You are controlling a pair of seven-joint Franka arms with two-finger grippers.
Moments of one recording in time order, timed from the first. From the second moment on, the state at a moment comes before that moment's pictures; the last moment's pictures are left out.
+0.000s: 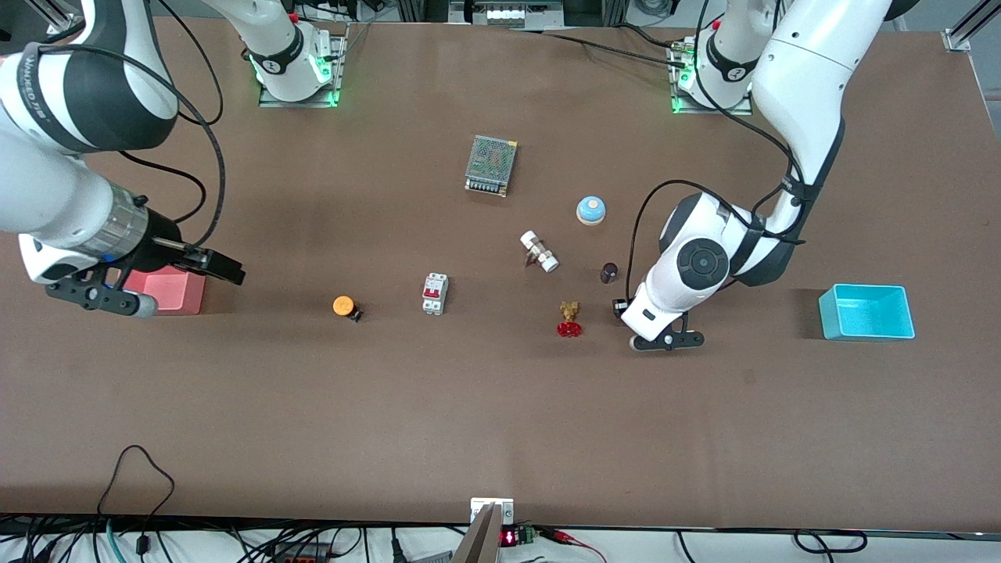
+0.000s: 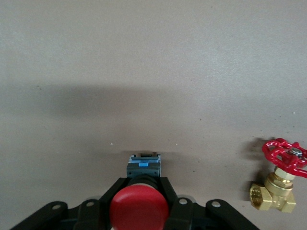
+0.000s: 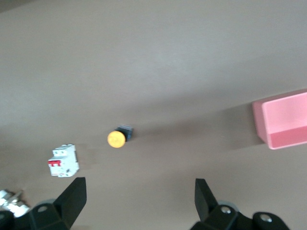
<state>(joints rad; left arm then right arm) -0.15 0.64 -0.24 -1.74 0.13 2.30 -0.54 0.18 0.26 -0.06 -1.51 0.08 1.75 0.35</state>
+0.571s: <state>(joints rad) -0.15 0.65 -0.24 -1.74 0.13 2.31 -0.54 0.00 0.14 -0.12 -1.50 0.02 1.67 -0.05</state>
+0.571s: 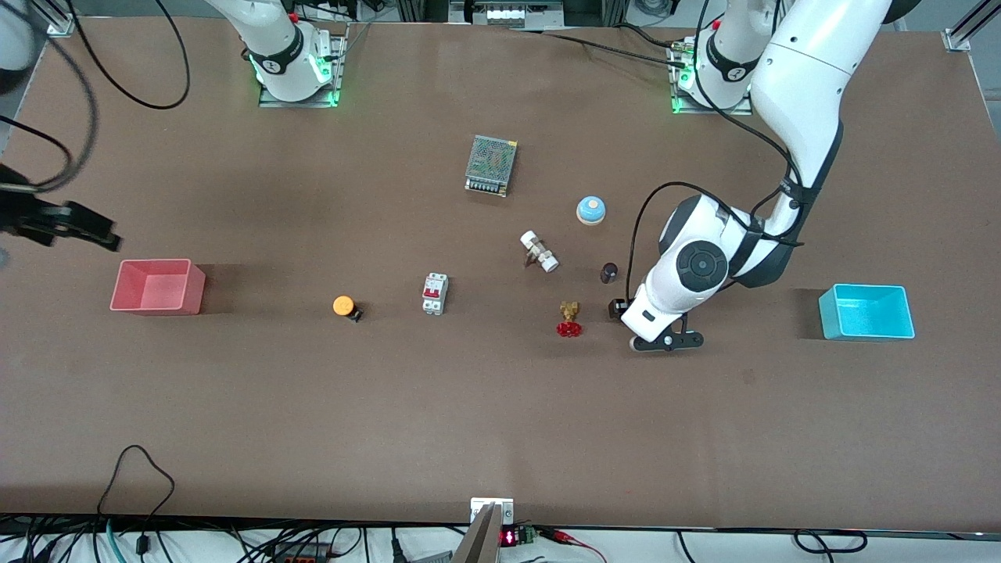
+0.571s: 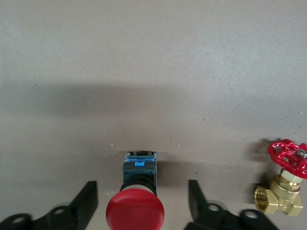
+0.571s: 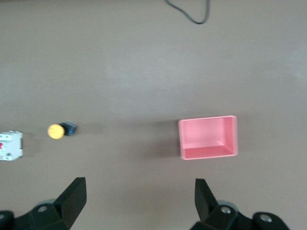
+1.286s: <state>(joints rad) -0.13 0.49 -0.23 -1.61 0.14 1.97 -0.47 -0.03 -0.03 -0.11 -1.75 0.02 1.75 -0.08</state>
